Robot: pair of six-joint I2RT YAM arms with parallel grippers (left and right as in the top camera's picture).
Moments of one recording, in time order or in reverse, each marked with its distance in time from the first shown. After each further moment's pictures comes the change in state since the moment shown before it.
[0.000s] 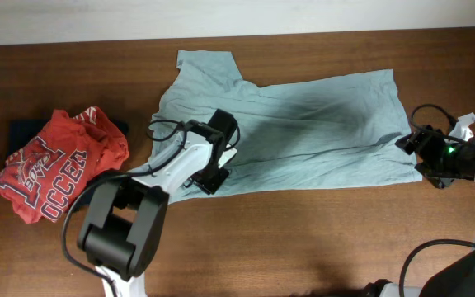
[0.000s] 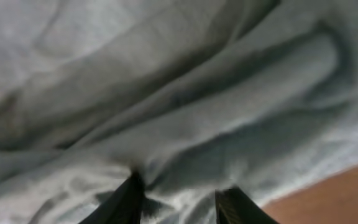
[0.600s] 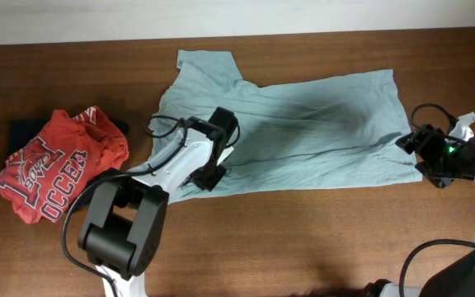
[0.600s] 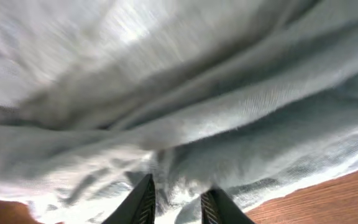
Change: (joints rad) left arm 0.002 0.006 0.048 -0.061 -0.081 -0.006; right arm 0.000 0.000 0.000 0.007 0.000 0.000
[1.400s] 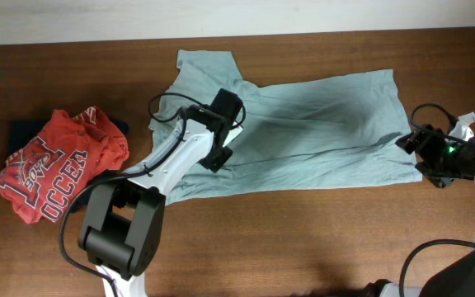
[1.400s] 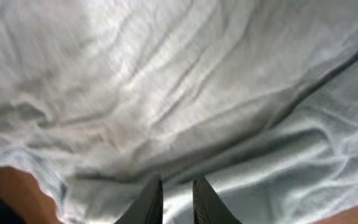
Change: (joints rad) left arm 0.000 0.000 0.105 0.088 -0.016 0.111; right arm 0.000 0.000 0.000 0.000 0.000 0.000
